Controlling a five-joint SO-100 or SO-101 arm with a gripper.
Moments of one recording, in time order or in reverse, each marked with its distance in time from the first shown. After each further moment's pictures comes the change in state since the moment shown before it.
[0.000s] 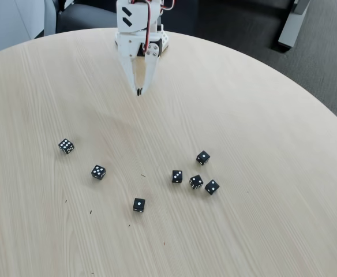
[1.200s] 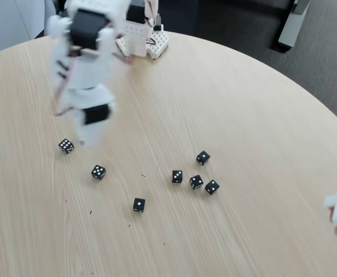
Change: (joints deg) arm 18.1 -93.0 -82.8 -0.2 32.2
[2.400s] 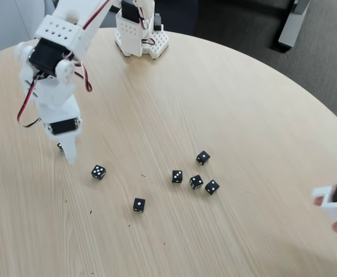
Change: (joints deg) arm 9.4 -13.1 -1.1 -0.1 -2.4
